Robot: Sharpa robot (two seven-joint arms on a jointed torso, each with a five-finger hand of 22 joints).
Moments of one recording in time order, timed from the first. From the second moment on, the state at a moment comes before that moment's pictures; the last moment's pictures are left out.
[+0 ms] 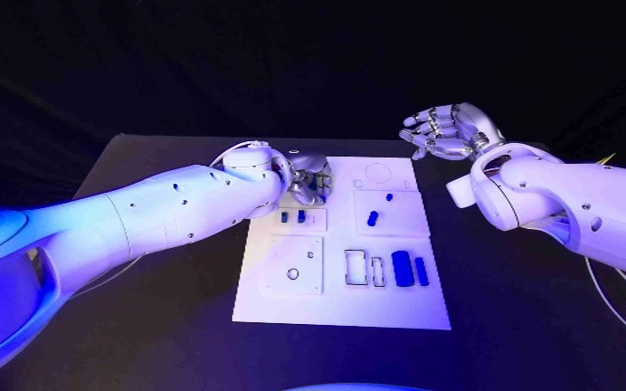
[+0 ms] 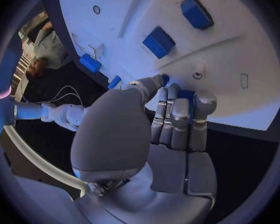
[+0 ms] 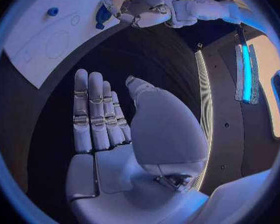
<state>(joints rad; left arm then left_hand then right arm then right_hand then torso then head) 1.26 -0.45 -0.07 1.14 -1.43 -0.01 -0.05 1.49 -0.25 0.58 0.15 0.09 0.85 0.13 0.43 0.31 0.92 0.10 0.51 0.21 1.29 0.03 1.34 0.96 0.14 1.15 0.13 1.22 1.10 1.33 -0.92 -0.14 1.52 -0.58 -0.63 0.15 1.37 -0.18 0.33 0.26 0.16 0.84 0.20 0.27 0.34 1.02 0.12 0.33 0.30 1.15 0.05 0.68 0.59 0.17 1.10 0.15 0.31 0.66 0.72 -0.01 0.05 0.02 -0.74</state>
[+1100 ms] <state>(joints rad) 1.26 -0.43 -0.08 1.14 -1.43 -0.03 -0.04 1.46 -0.23 0.66 0.08 0.09 0.95 0.13 0.41 0.32 1.05 0.06 0.50 0.20 1.37 0.00 1.39 1.03 0.11 1.24 0.11 1.32 1.21 1.33 -0.91 -0.14 1.52 -0.57 -0.63 0.15 1.36 -0.17 0.34 0.26 0.16 0.83 0.20 0.27 0.34 1.02 0.12 0.33 0.29 1.15 0.05 0.67 0.58 0.17 1.10 0.16 0.30 0.64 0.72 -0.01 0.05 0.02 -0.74</state>
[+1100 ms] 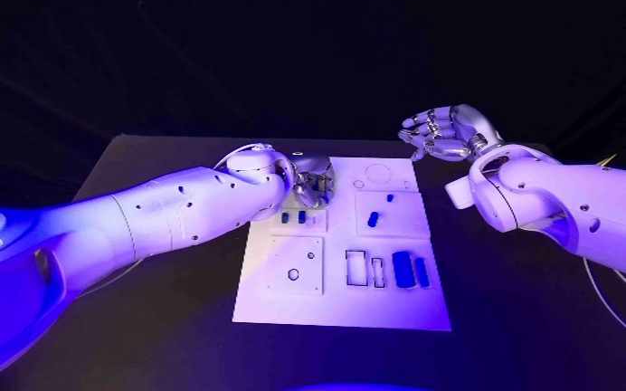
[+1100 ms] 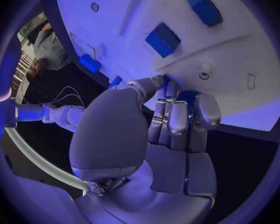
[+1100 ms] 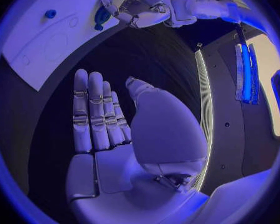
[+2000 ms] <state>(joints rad) 1.26 -0.62 -0.01 1.32 -1.36 -0.07 -0.04 1.46 -0.23 0.66 0.08 0.09 0.96 0.13 0.40 0.32 1.06 0.07 0.48 0.20 1.37 0.00 1.39 1.03 0.11 1.24 0.11 1.32 1.21 1.32 -0.92 -0.14 1.52 -0.57 -0.63 0.16 1.36 -0.17 0.34 0.26 0.16 0.83 0.20 0.27 0.34 1.02 0.13 0.33 0.28 1.15 0.05 0.67 0.58 0.17 1.10 0.16 0.29 0.63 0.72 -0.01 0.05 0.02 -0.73</state>
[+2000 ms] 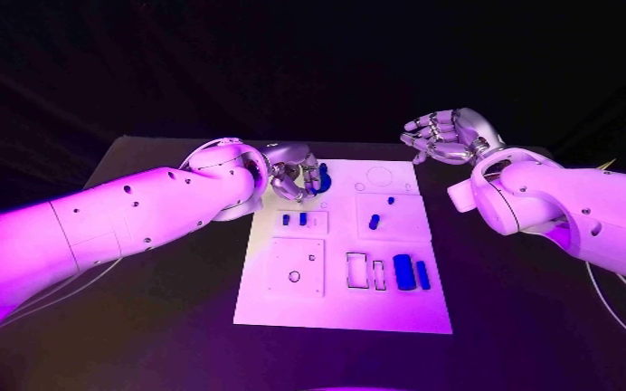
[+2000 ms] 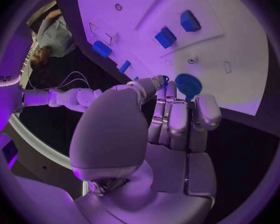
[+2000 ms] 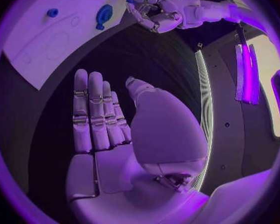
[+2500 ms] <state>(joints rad) 1.25 -0.64 -0.02 1.29 -1.34 -0.05 -0.05 1.46 -0.23 0.66 0.08 0.09 0.96 0.13 0.40 0.32 1.06 0.07 0.48 0.20 1.37 0.00 1.39 1.03 0.11 1.24 0.11 1.32 1.21 1.32 -0.92 -0.14 1.52 -0.57 -0.63 0.16 1.36 -0.17 0.34 0.25 0.16 0.83 0.20 0.28 0.33 1.01 0.13 0.33 0.27 1.14 0.05 0.65 0.57 0.17 1.10 0.16 0.27 0.61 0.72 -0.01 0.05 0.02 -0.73</state>
